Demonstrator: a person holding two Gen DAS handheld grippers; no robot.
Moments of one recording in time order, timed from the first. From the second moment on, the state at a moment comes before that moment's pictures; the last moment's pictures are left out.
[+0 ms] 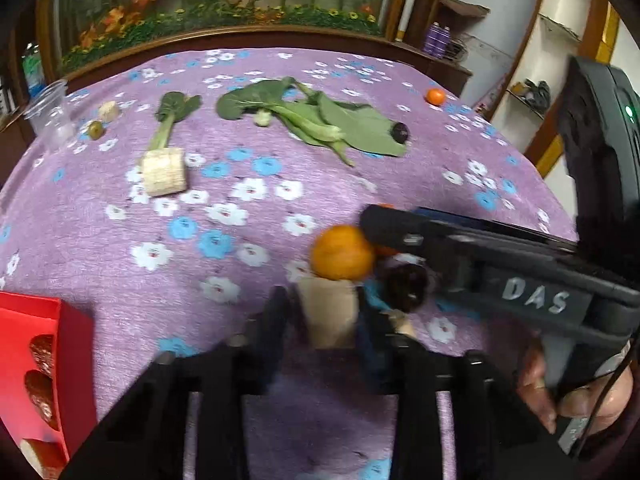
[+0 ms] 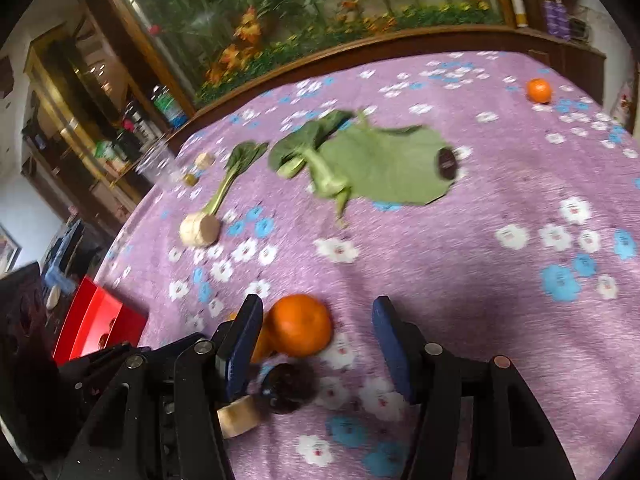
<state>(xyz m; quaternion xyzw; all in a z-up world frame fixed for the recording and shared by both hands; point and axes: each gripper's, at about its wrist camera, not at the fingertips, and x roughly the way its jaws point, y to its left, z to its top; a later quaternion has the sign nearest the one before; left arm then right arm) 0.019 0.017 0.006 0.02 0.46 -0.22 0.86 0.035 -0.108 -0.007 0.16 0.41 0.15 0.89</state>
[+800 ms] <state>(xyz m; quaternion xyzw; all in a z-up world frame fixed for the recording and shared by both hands) -0.037 0.081 0.043 -0.06 0.42 -0.18 0.89 0.011 -0.112 0.014 0.21 0.38 0.17 0.88</state>
